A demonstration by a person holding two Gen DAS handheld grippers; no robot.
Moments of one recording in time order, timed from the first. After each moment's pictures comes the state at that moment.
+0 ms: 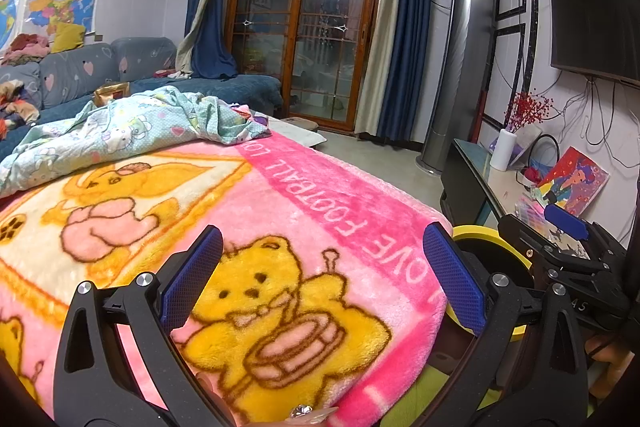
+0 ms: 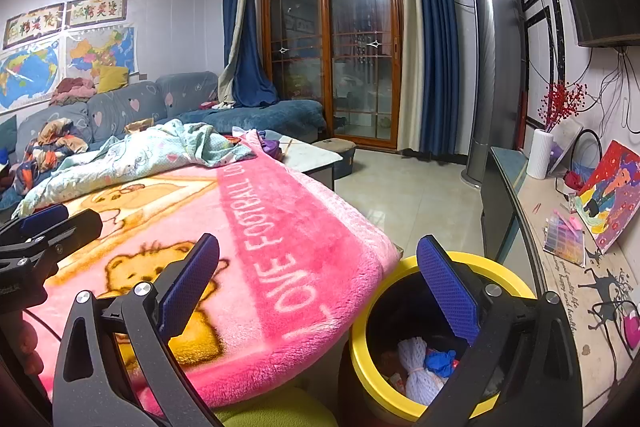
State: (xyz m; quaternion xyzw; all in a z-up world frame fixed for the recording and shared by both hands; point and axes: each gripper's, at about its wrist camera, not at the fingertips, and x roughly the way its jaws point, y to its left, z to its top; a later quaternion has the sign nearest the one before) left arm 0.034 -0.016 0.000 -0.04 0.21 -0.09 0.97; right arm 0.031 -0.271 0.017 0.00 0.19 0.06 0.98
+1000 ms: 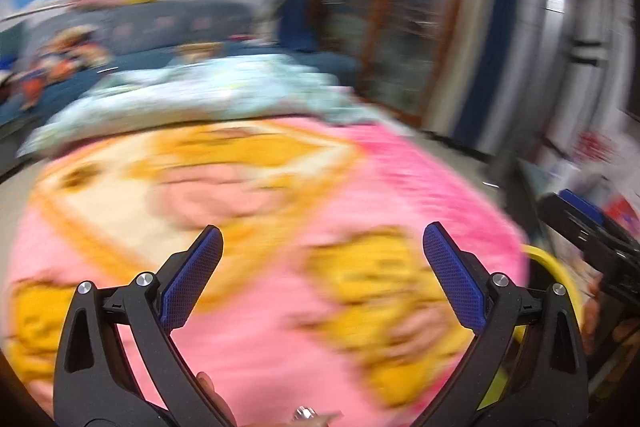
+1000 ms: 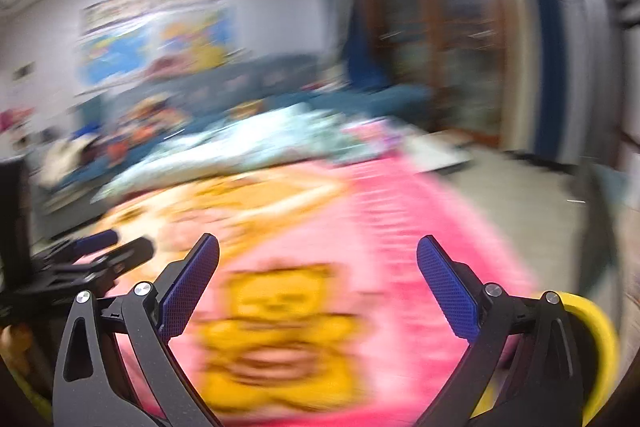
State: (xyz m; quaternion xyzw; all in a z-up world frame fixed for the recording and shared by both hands) left arm -0.008 0.121 0.007 -0.11 0.26 0.08 0.95; right arm 0.076 -0.148 0.051 -0.02 0.24 0.30 0.92
